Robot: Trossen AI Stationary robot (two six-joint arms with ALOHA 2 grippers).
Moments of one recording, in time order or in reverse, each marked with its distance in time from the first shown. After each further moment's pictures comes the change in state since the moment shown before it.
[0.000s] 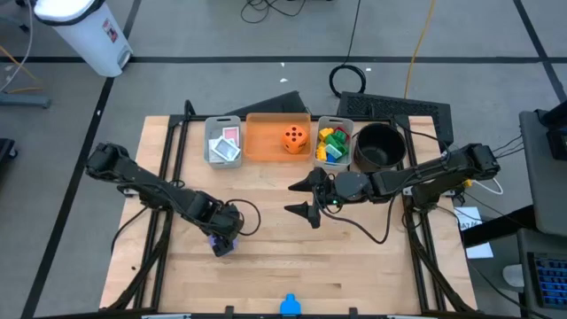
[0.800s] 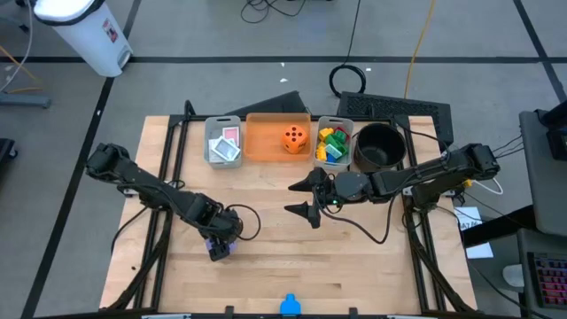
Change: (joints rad) left arm -0.021 0.004 -0.004 0.001 0.098 0.049; right arm 0.000 0.000 0.000 -0.001 0.000 0.000
